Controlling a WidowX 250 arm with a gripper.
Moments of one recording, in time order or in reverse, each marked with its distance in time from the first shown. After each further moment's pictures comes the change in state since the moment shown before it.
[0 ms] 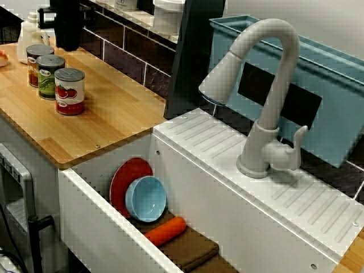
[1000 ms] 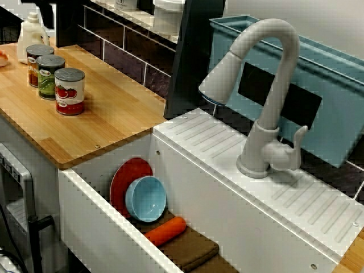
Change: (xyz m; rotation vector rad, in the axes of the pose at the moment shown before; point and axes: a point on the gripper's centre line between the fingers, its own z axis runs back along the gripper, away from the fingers) arm 0.000 0.017 0.042 -0.072 -0.198 -0.301
